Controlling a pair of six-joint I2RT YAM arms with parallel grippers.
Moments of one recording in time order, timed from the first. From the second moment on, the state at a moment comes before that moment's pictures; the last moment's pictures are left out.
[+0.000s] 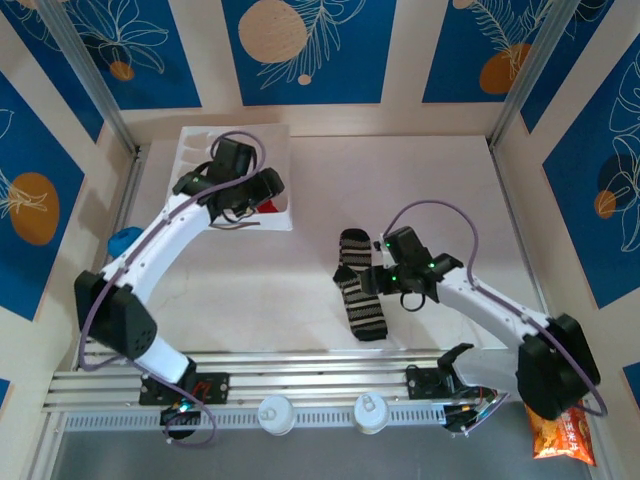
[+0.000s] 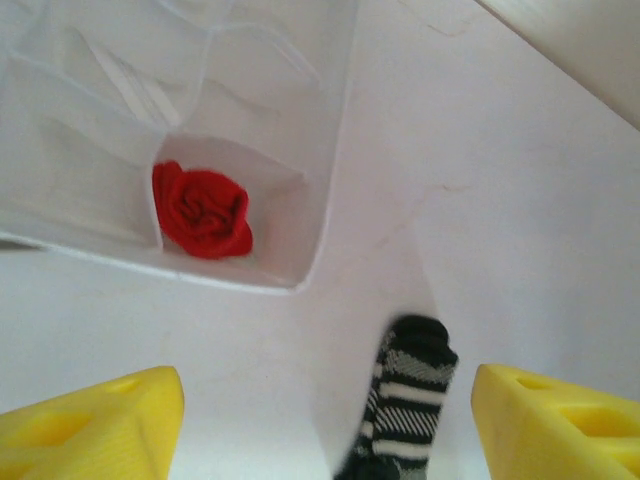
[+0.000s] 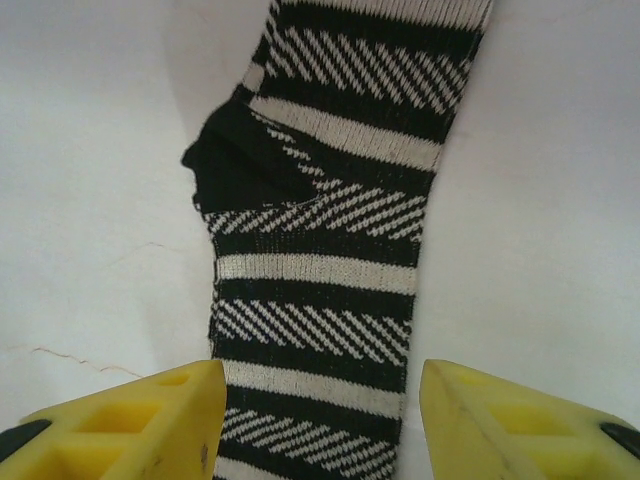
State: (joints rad) left arm -0.46 1.53 1.45 -0.74 0.02 -0.84; right arm 0.54 1.19 0.68 -0.56 -0.14 0.39
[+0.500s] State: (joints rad) left arm -0.63 1.04 0.83 -0.57 0.15 -0.94; right arm 0.68 1.54 0.74 -0.31 -0.12 0.67
